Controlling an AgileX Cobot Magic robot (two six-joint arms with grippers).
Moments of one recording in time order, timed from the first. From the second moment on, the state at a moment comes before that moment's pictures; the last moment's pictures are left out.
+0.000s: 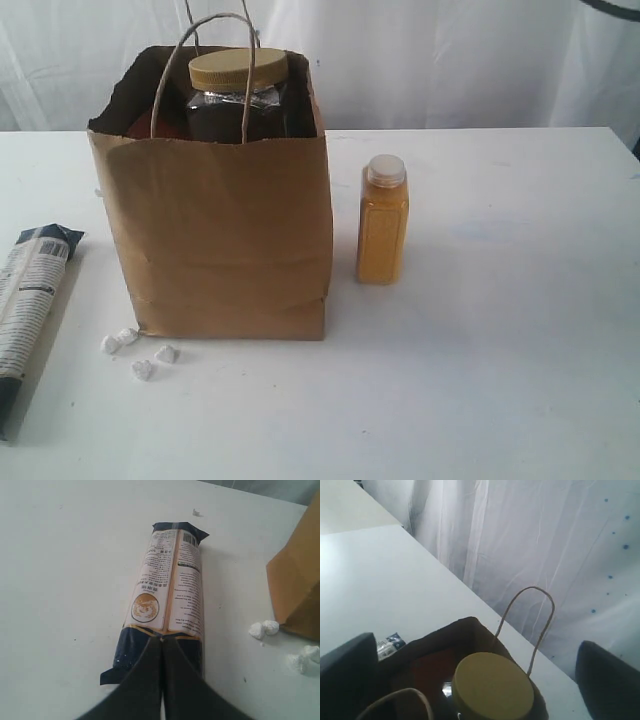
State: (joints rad) left arm 0.01 0.00 0.02 0.10 0.43 -0.32; right arm 0.64 1.53 -1.69 0.36 0.55 -0.48
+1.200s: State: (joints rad) left arm 0.01 0.00 0.02 0.10 0.43 -0.32; right arm 0.50 1.73 -1.62 -0.58 0.96 0.44
